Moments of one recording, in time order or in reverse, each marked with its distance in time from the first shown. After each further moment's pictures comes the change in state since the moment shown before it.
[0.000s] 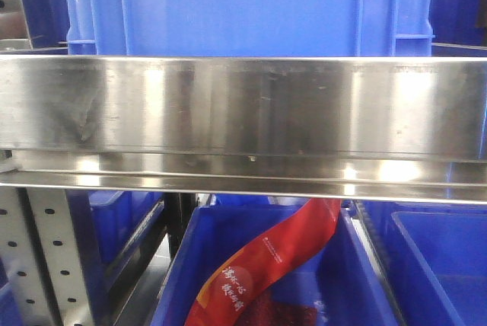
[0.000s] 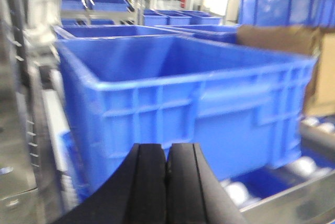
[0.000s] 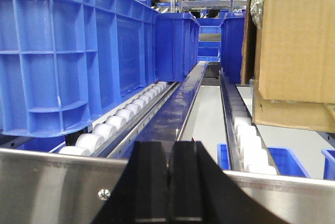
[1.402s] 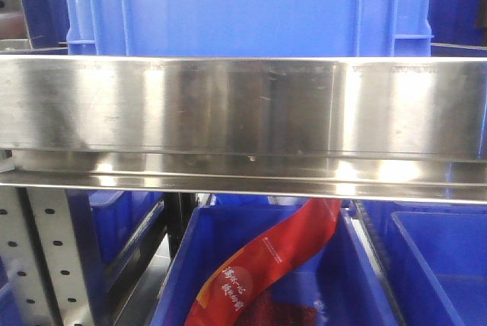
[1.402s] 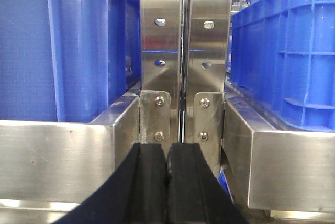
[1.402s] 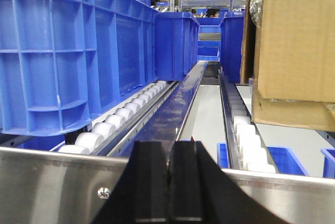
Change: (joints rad) left arm 0.493 -0.512 0.524 0.032 -0.100 0.000; right arm 0.000 0.000 0.001 0.000 0.002 0.000
